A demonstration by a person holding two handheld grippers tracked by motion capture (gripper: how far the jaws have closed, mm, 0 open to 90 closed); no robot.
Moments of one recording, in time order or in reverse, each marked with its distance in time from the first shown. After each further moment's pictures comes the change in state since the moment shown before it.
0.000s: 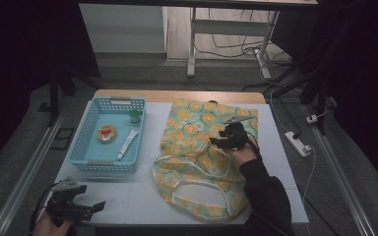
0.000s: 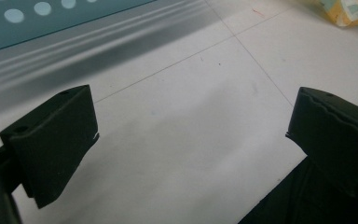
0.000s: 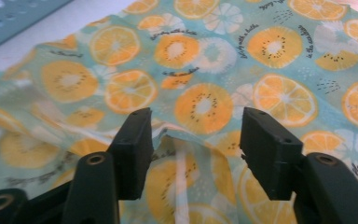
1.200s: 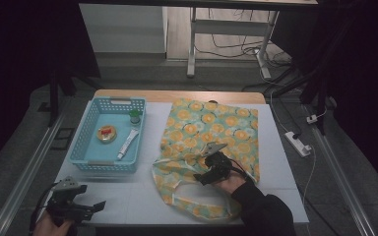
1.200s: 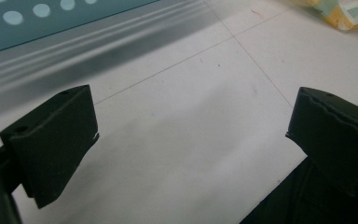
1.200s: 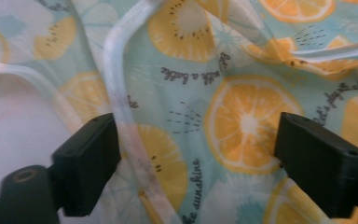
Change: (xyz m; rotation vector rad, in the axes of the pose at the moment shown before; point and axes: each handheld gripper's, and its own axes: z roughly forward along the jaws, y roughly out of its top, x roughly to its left) left arm 0.000 0.001 0.000 -0.002 -0.002 0.004; right arm 0.087 -0.047 0.015 0.186 0.079 -0.232
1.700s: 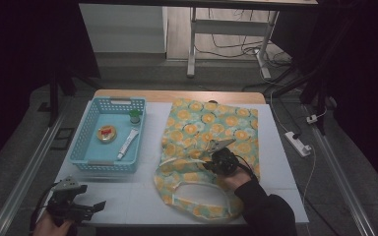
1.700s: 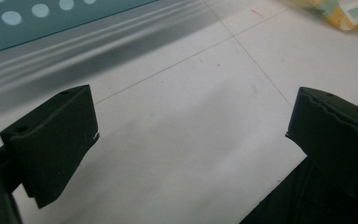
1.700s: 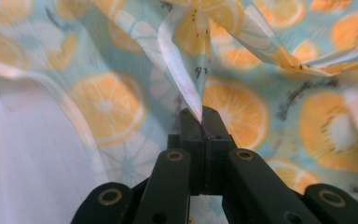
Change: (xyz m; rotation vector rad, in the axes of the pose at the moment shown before) left arm 0.000 0.000 0.000 0.005 0.000 0.003; right arm -0.016 0.003 -0.024 -0.036 0.053 0.030
